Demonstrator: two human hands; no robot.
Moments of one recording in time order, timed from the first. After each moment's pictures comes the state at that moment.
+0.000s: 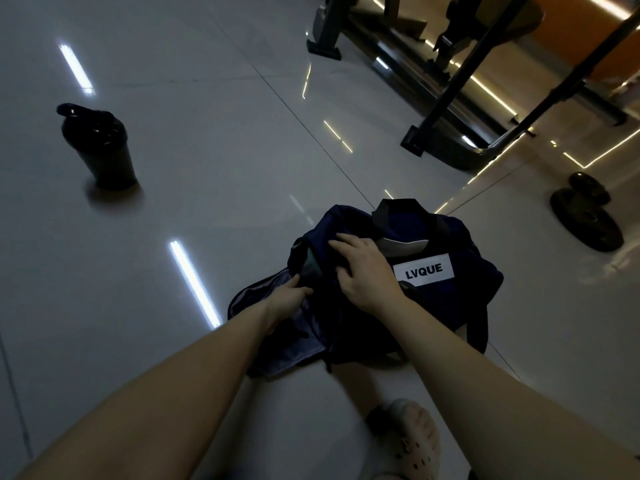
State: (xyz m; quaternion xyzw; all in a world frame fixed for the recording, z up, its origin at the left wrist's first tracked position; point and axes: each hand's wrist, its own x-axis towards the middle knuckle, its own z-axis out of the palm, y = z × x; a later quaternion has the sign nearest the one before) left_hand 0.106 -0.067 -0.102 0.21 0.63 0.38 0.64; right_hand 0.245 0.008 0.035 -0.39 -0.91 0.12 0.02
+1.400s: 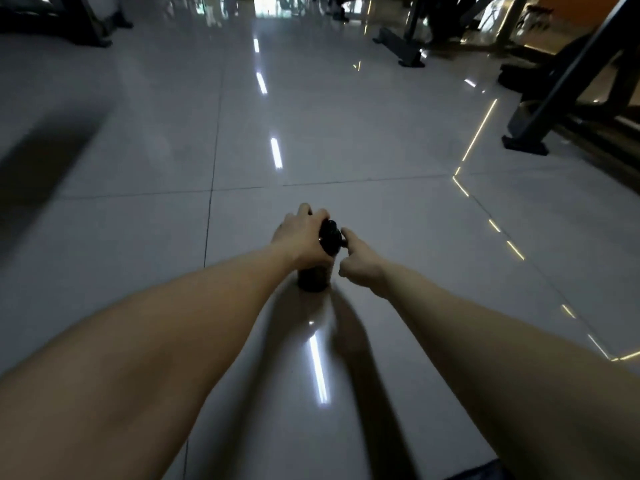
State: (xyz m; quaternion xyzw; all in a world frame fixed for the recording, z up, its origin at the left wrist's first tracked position) left_hand -0.311 -0.072 -0.004 0.38 0.90 0.17 0.10; right_hand -0.188 0.021 0.007 -0.27 -0.83 0.48 -0.04
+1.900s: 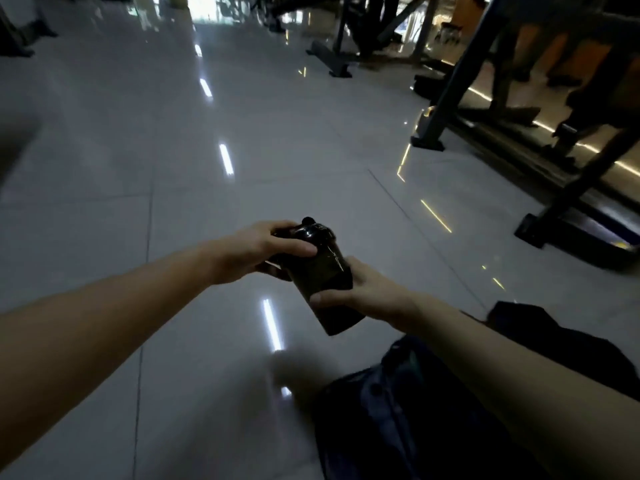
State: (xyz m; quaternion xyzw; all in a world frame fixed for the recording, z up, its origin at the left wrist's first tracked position) left_hand -0.132 -0.130 0.124 0.35 0.67 0.45 0.48; right_hand 0.063 -0.008 0.133 -0.22 -0.78 0.58 -0.07
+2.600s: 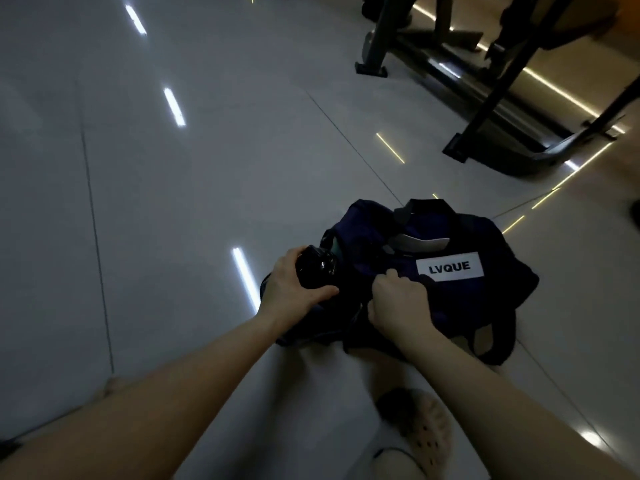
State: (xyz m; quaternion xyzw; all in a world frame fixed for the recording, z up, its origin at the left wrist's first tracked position) left_hand 0.138 -0.158 -0.011 0.35 0.77 0.46 0.27; right_hand 0.306 -0.048 0.039 -0.39 -0.91 -0.06 -0.09
